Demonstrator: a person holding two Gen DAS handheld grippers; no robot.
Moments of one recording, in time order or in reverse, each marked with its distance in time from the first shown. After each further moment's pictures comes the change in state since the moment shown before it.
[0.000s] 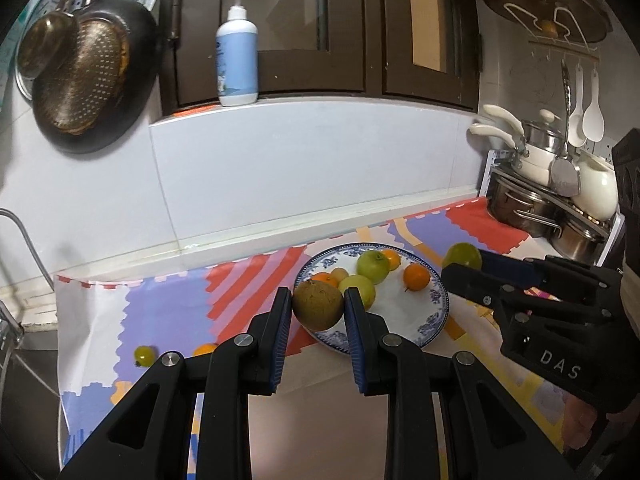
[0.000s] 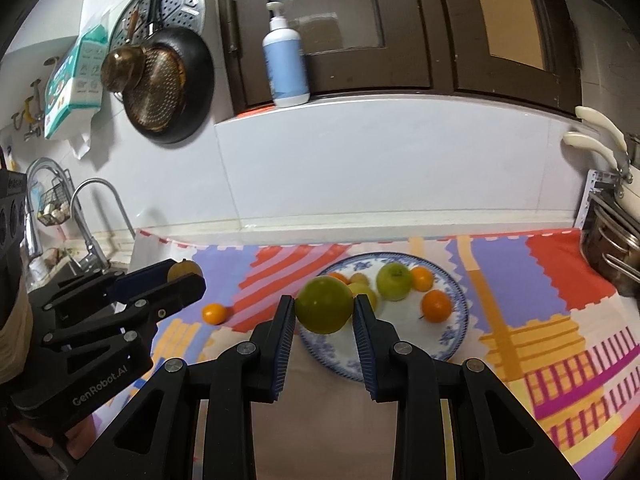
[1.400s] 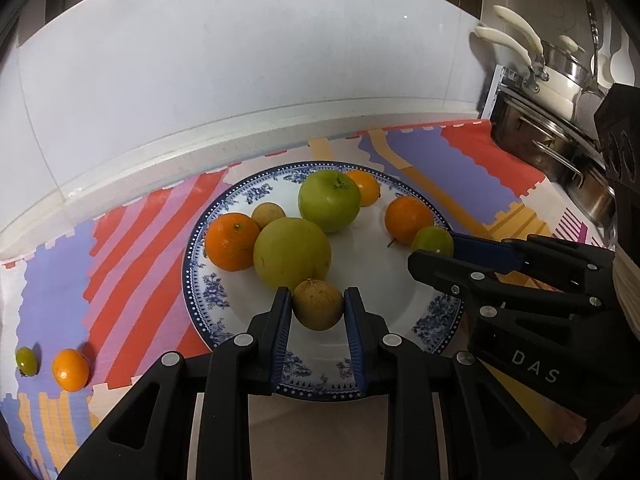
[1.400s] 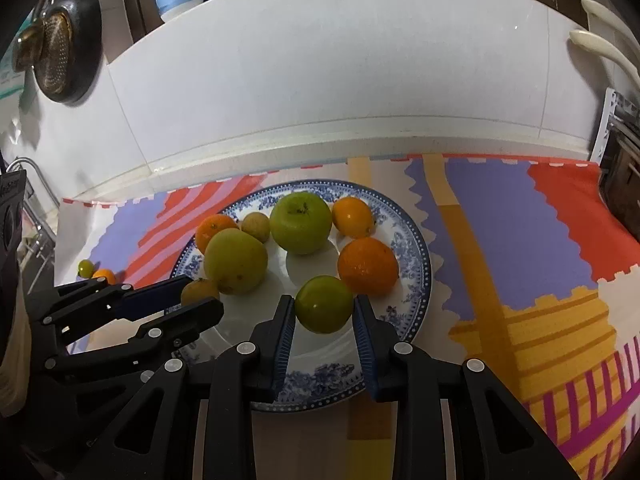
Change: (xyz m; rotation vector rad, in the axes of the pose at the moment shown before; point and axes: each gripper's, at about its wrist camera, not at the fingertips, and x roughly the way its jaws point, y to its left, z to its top) left arm 0.156 -0.051 -0.024 0.022 0.275 -0.100; right arm 0.121 -0.097 -0.031 0.066 0.240 -0.021
